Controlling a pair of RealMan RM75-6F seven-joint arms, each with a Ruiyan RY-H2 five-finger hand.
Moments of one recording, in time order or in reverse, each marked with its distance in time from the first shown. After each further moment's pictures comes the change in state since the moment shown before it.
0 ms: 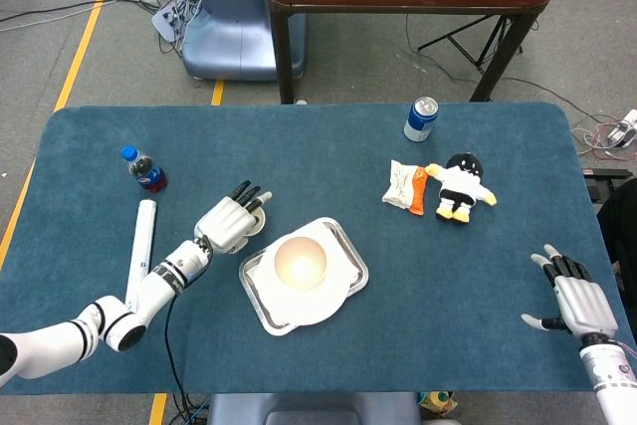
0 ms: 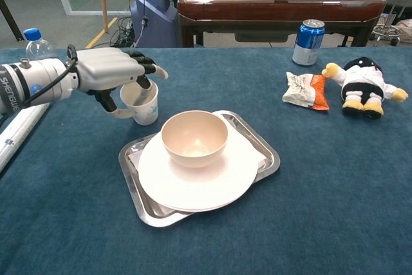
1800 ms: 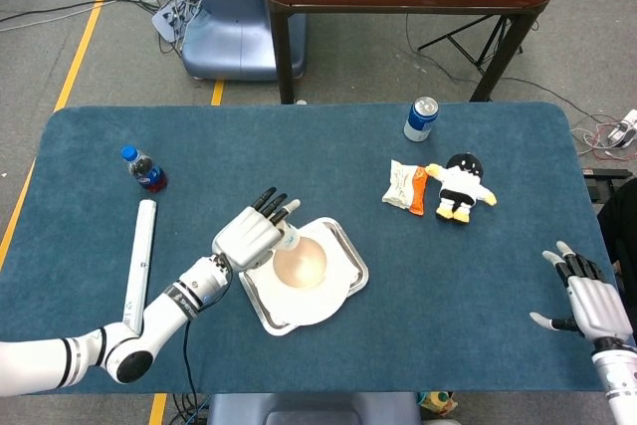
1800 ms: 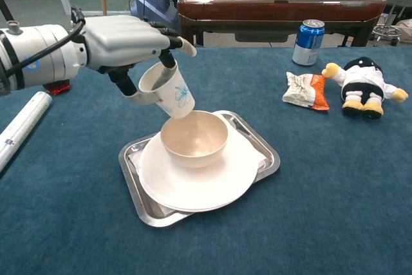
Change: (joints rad) left arm -0.016 0.139 -0.088 -0.452 -0.210 0.054 0.362; right arm -0.038 0.028 0.009 -0.008 -0.044 0.062 0.055
